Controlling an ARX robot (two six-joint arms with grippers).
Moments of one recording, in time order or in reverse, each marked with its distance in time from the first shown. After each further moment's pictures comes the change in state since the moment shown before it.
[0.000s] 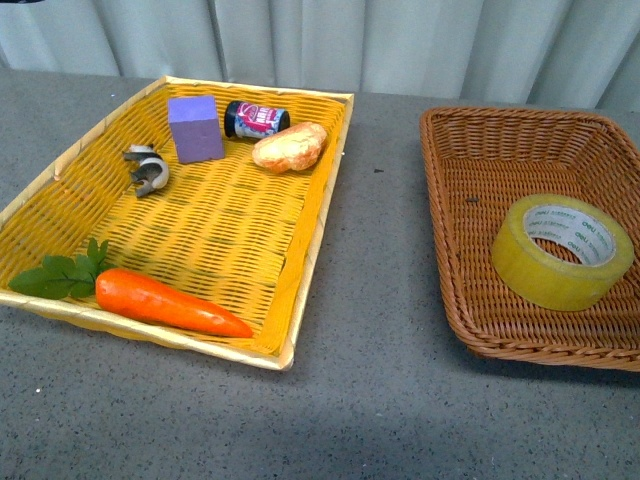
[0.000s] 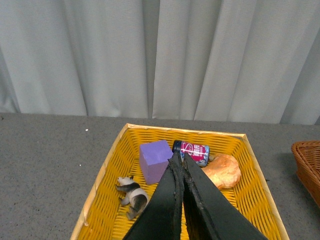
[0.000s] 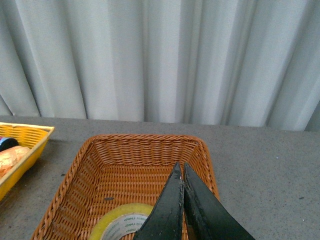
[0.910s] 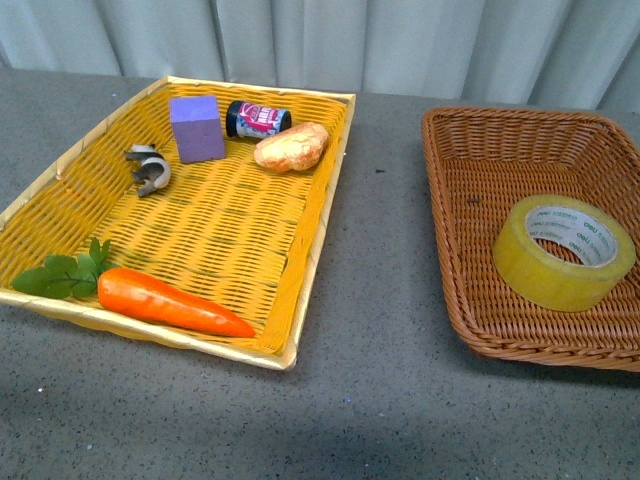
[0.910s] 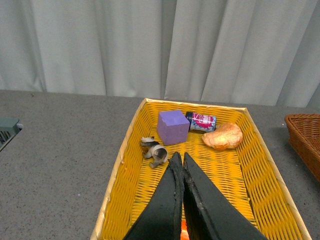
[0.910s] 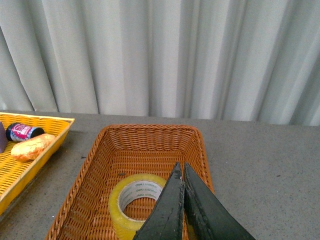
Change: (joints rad) left arm 0.169 -0.692 -0.372 -0.322 0.171 -0.004; right arm 0.000 -0.900 -0.198 -0.697 -0.003 0.000
